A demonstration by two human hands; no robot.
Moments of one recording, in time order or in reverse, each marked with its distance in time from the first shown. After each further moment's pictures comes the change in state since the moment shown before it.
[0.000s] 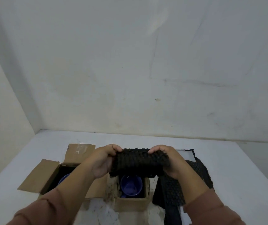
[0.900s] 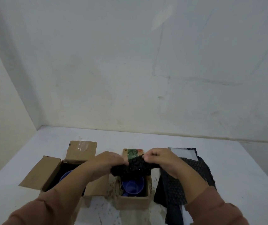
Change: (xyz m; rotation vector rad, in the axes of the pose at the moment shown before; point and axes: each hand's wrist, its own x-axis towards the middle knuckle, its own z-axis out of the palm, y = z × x) left_hand -0.006 -0.010 -0.012 0.609 -0.145 -0.008; right_hand 0.007 0.008 0.005 -0.413 -0.167 -0.018
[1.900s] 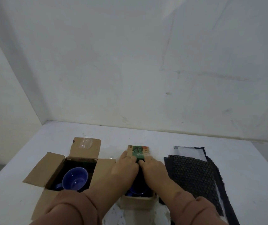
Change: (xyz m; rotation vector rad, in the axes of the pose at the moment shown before) left_hand 0.053 -0.023 0.053 1.675 0.172 0.217; right_hand 0.042 0.055 0.061 -1.261 0.138 -0.272
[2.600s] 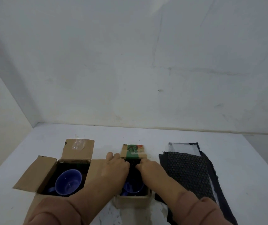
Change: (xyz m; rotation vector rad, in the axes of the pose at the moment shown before) left_hand -0.014 -0.005 0.006 0.007 0.020 -0.151; right_hand -0.007 0.010 -0.001 0.034 -0.090 -0.062
